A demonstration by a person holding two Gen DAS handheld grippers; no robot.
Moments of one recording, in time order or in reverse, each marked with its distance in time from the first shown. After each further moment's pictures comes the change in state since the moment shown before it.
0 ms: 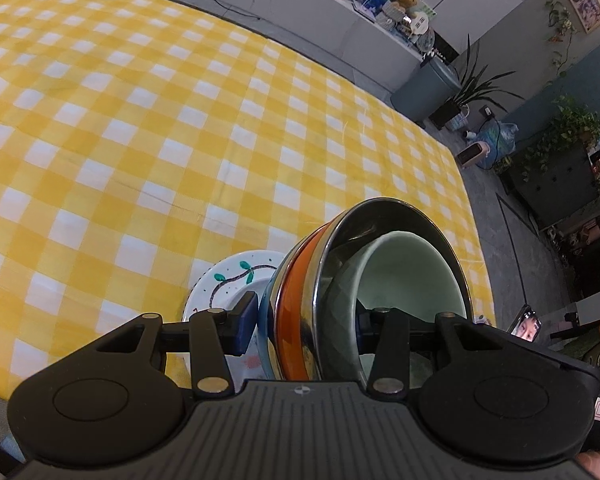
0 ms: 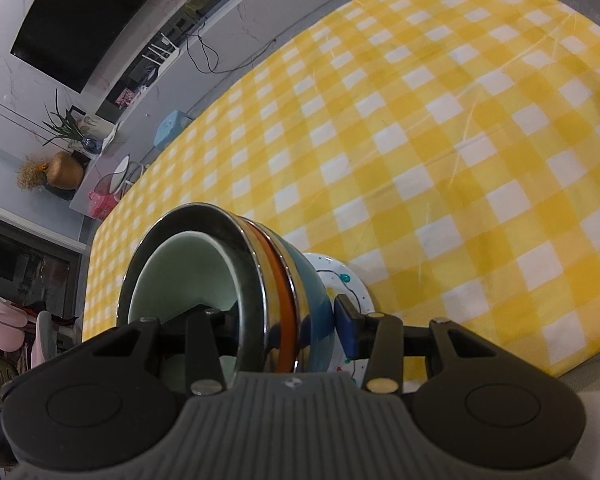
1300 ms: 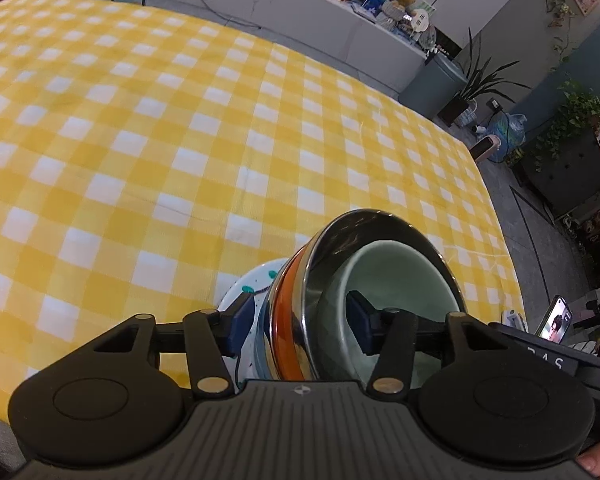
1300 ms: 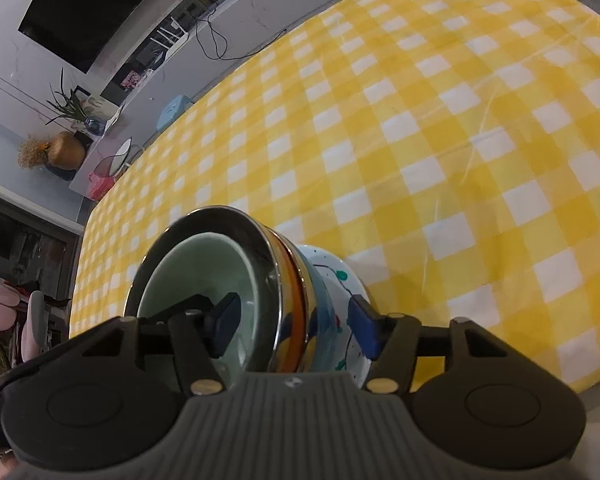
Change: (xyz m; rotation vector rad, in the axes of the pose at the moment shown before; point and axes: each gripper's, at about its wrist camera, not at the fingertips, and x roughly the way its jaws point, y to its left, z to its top) left arm 0.005 0.004 -0.005 0.072 -0.041 0.054; right arm 0.020 -0.002 -0.002 -0.063 0.018 -0.003
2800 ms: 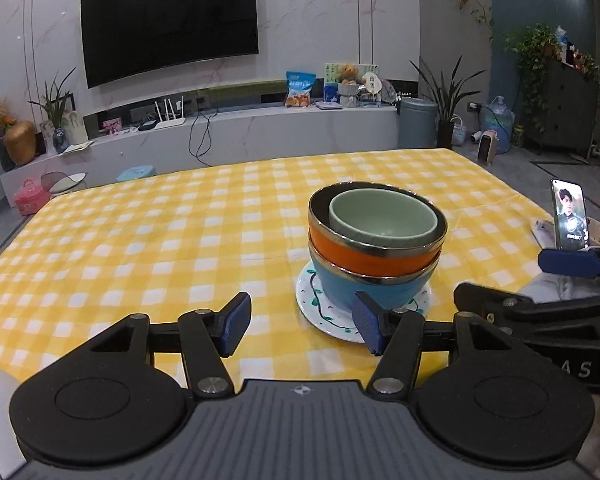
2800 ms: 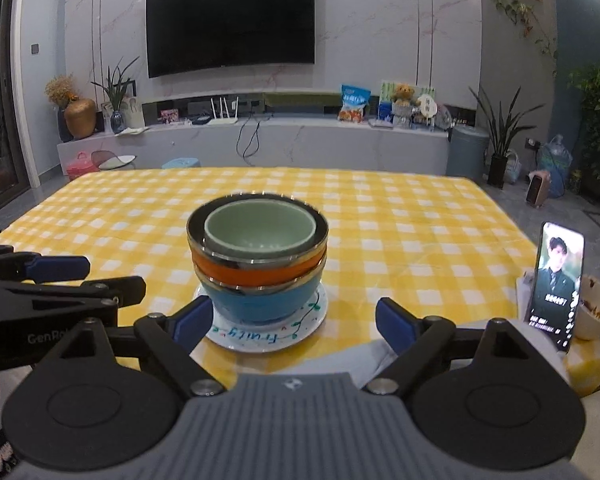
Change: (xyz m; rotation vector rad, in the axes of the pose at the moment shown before) left arm -0.103 -0.032 -0.127 0.472 -0.391 0.238; right arm -0.081 0.047 -0.167 -0.591 -0.480 -0.247
